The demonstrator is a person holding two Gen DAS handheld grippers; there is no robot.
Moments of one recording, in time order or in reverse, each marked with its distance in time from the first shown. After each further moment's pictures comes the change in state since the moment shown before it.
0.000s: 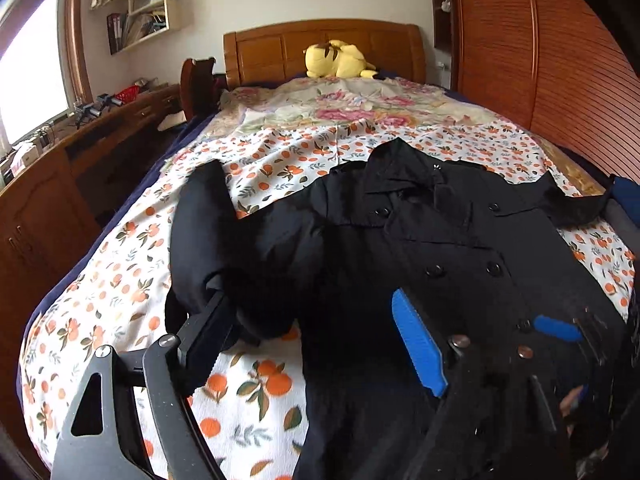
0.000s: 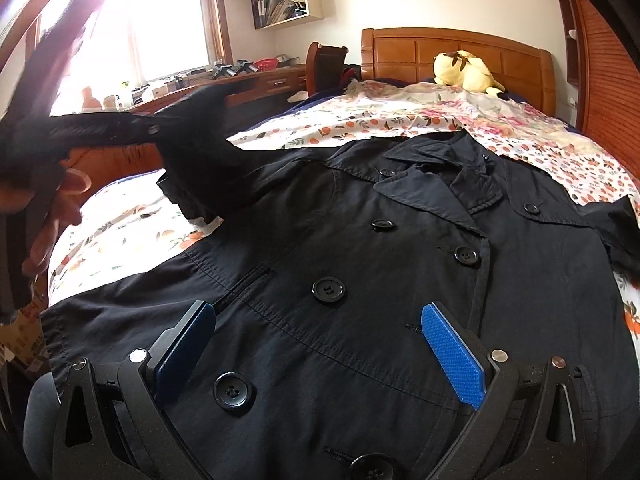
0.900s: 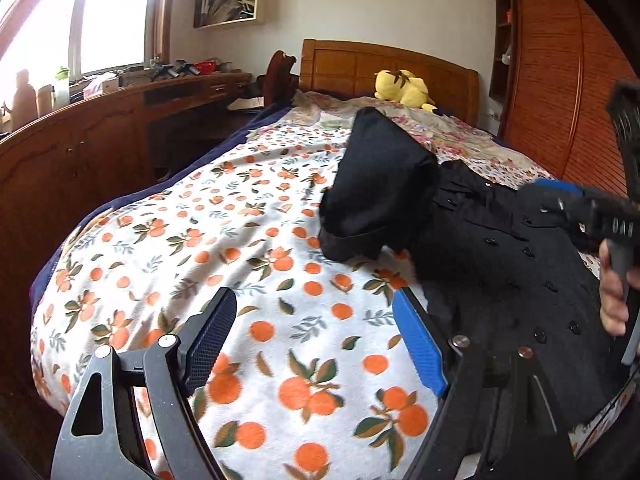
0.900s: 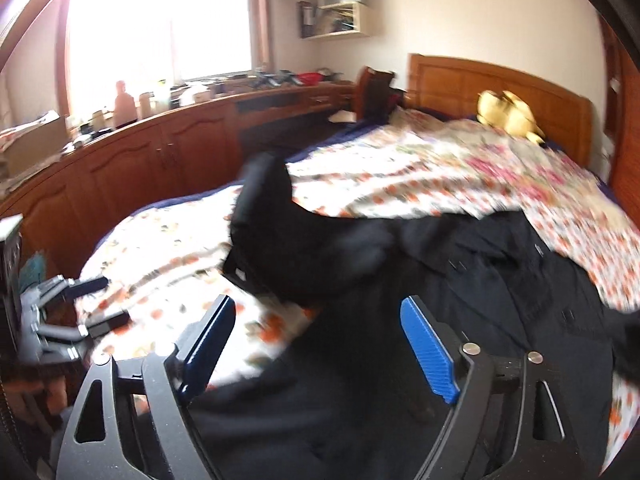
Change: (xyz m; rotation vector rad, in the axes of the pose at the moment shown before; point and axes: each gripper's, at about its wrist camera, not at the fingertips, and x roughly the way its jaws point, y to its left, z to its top) left arm -0.073 0.122 -0.112 -0.227 -0.070 0.077; right arm 0.001 0.106 0.113 -0.144 -0.043 0.087
